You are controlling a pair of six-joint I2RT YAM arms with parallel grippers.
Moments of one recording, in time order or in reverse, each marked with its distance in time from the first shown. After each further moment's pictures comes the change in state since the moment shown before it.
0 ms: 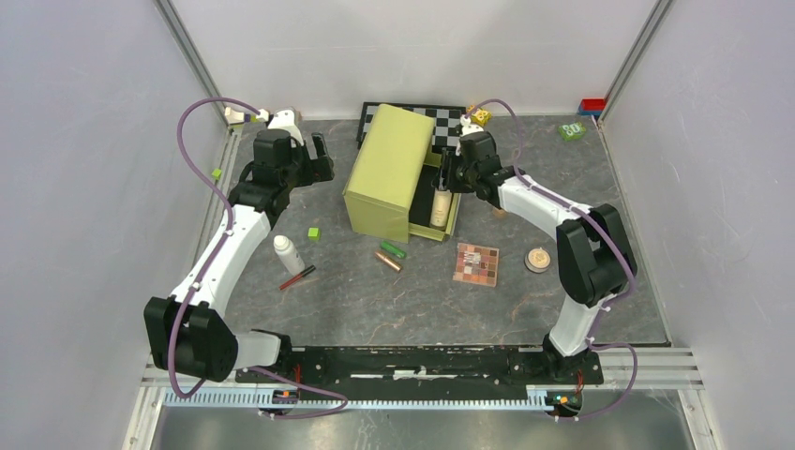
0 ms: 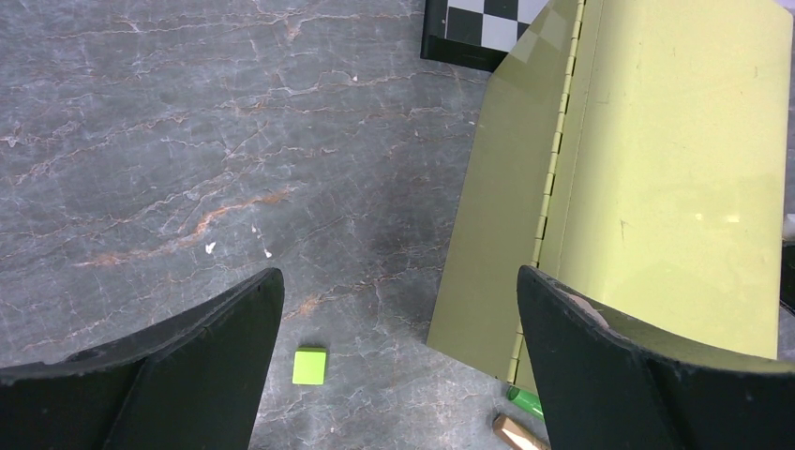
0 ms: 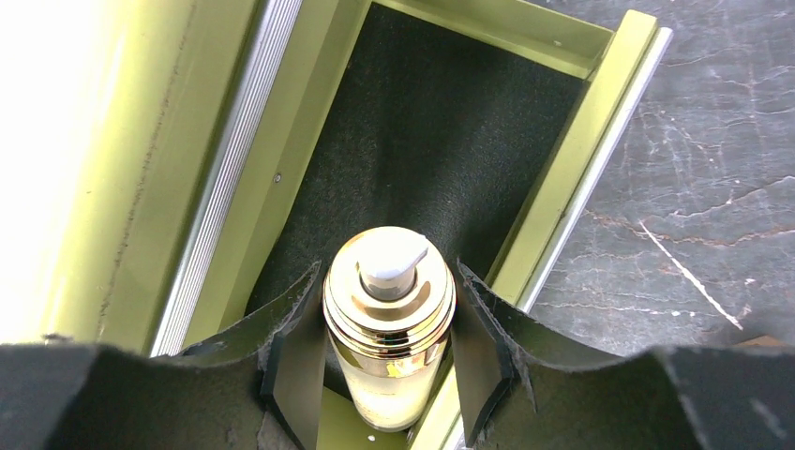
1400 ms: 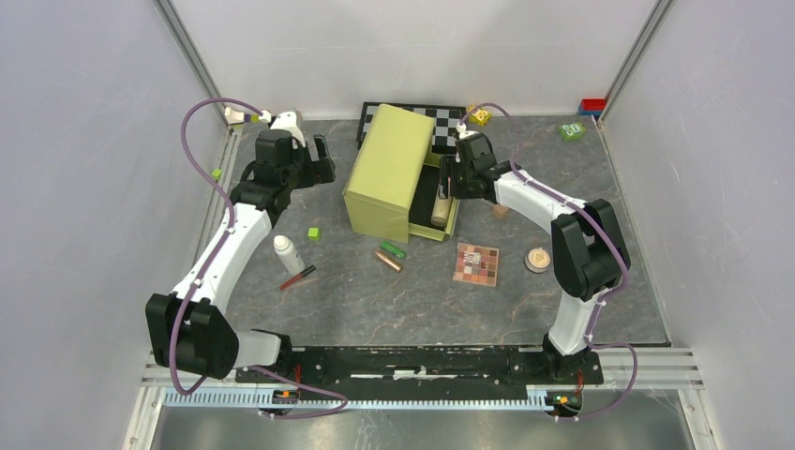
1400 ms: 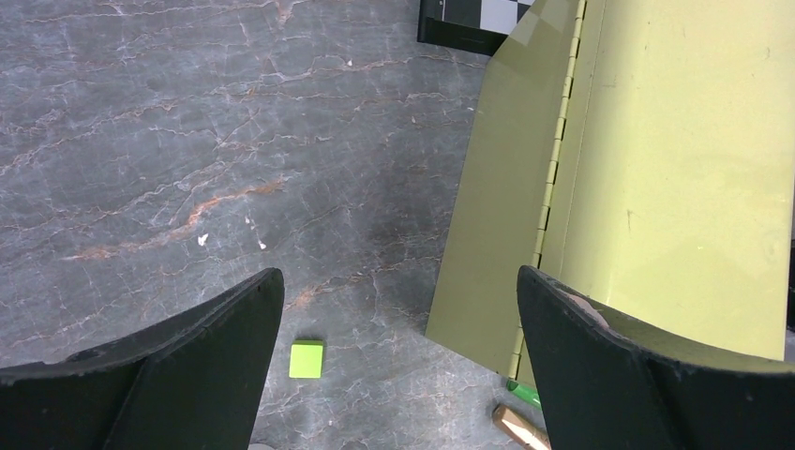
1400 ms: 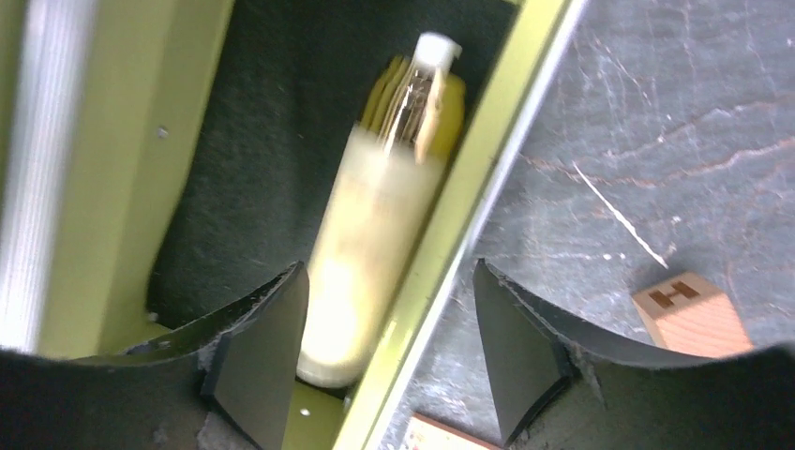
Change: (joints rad) left arm 0.002 0.014 0.001 -0.014 0.018 0.000; right arm -0.013 0.050 0.068 -0.174 0.068 -0.064
